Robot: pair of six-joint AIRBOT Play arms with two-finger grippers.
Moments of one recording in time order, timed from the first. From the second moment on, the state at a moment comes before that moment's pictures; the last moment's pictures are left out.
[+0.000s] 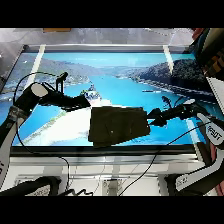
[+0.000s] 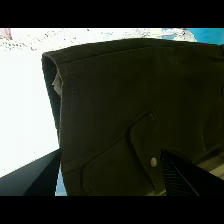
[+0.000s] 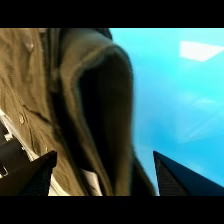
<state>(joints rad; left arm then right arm) -0.14 -1.31 1.16 0.95 -1.10 -1.43 -0.24 -1.75 1.08 -0.69 1.40 1.04</state>
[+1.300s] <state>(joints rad) -0.14 -1.15 1.27 1.27 -1.09 -1.28 -0.20 -1.47 1.52 -1.02 1.12 1.29</state>
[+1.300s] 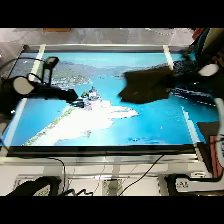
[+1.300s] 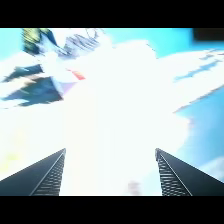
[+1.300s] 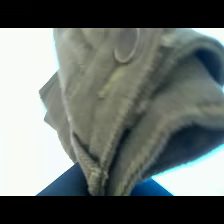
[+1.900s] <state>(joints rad) -0.14 -0.91 1.29 1.53 -1.09 -1.25 -0.95 -1.19 1.56 -1.50 1.40 1.81</state>
